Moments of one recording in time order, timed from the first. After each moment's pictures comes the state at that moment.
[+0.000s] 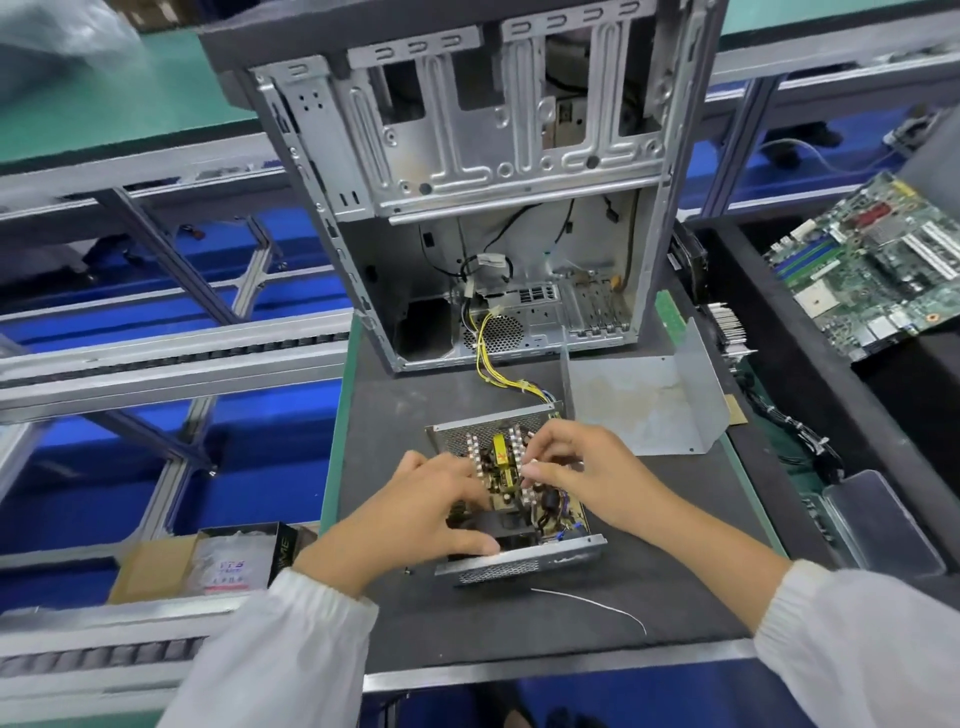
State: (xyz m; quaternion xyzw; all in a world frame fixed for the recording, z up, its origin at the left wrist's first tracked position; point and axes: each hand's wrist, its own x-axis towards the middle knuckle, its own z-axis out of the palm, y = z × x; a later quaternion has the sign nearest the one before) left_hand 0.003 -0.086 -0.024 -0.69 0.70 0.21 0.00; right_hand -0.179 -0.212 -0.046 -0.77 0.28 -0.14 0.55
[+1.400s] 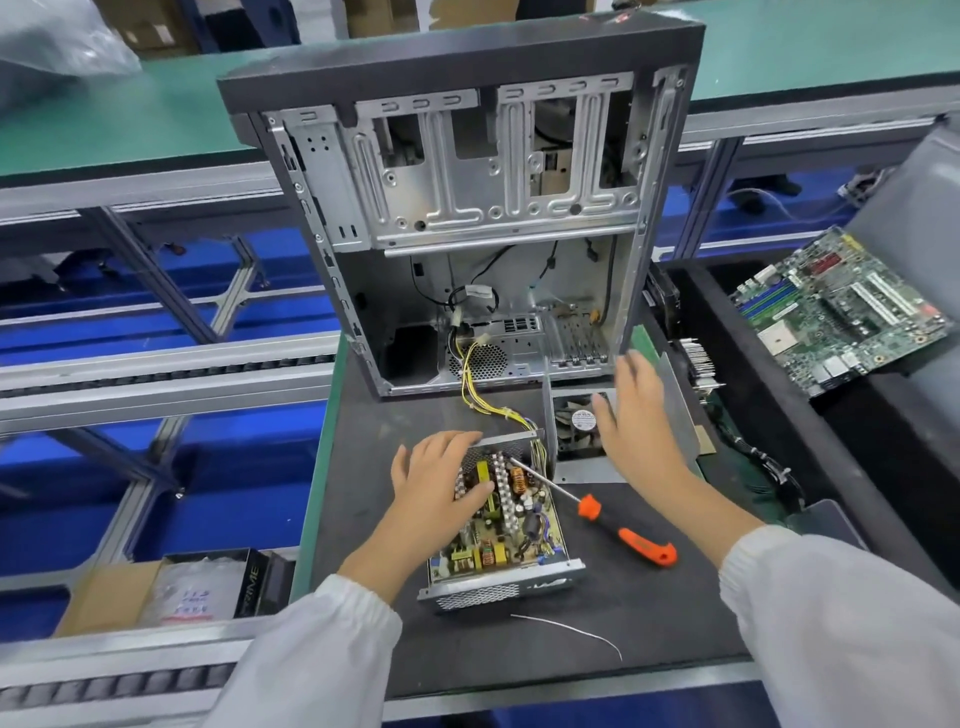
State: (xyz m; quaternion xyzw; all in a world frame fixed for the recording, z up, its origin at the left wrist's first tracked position) left_hand -0.013 -0.118 -0.056 -0.80 0.54 0.18 -0.20; right_hand -0.191 -0.291 -0.065 -0.83 0.47 -0.23 0.20
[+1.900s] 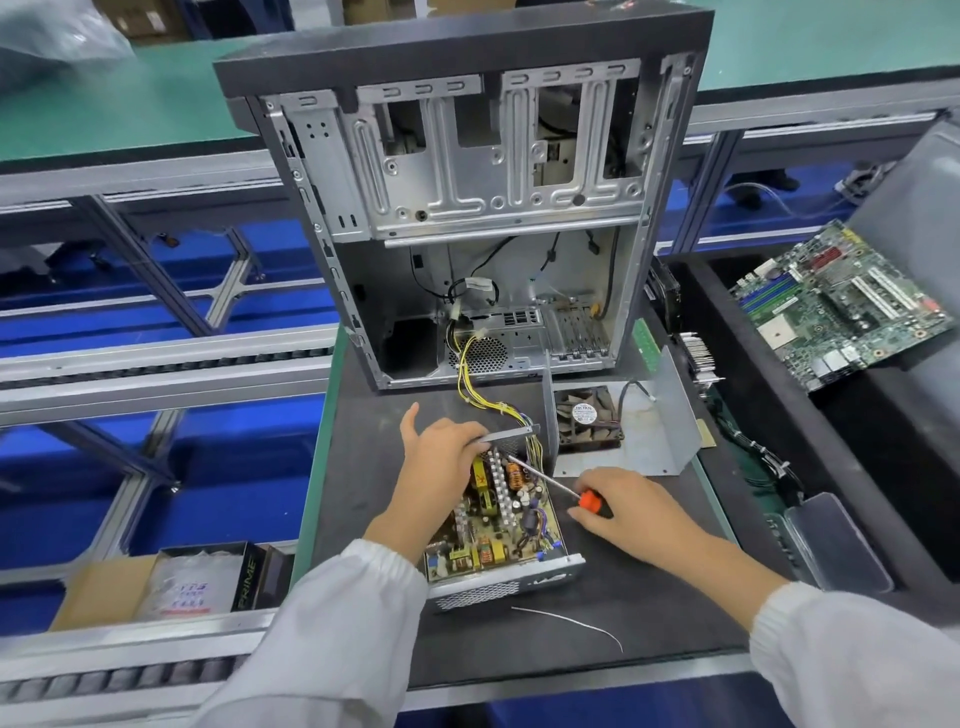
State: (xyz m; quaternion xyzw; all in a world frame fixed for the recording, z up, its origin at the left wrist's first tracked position) left_hand -0.006 -0.149 -0.060 -0.81 0.56 0.10 -0.18; right_hand -0.227 -0.242 -0.092 -0.91 0.34 0.01 0.24
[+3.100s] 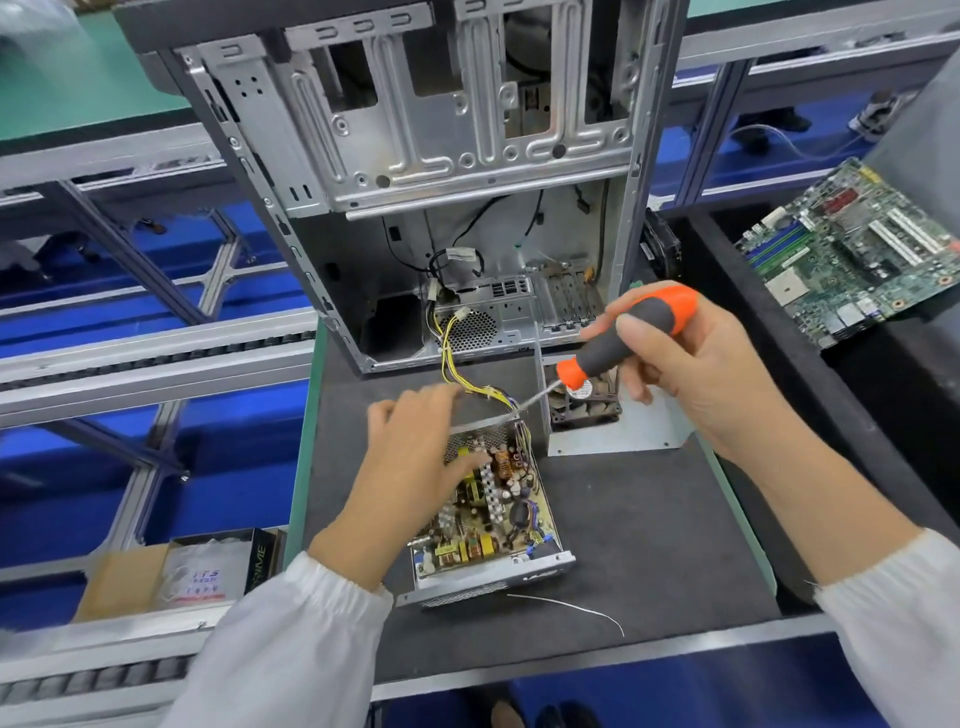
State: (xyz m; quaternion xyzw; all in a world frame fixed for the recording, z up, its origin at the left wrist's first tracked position) left_hand -0.018 -0.129 -0.018 -0.79 0.59 0.08 -0.15; right_hand -0.223 -0.277 0.016 -0.63 0.20 -0.38 0.65
